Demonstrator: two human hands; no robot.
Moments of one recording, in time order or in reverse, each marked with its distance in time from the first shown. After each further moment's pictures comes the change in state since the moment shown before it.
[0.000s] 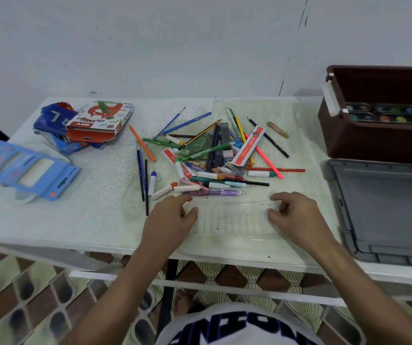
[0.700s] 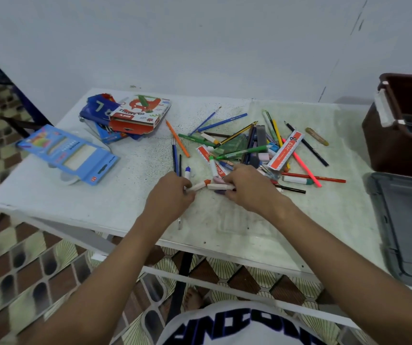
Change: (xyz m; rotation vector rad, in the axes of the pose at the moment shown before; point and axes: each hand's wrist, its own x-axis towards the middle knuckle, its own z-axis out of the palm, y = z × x) left_hand 0.038 -0.047 -0.043 0.168 -0.031 -0.079; right_hand 0.064 -0.127 0.073 -0.365 -0.288 -0.531
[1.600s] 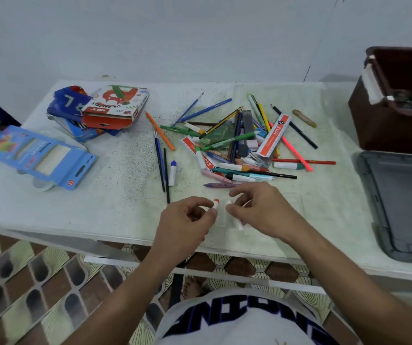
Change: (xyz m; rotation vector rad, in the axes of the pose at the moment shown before) left_hand -0.068 0.037 0.012 -0.785 -0.127 -0.073; right_hand -0.075 -0.008 -0.007 0.742 -0.029 0.397
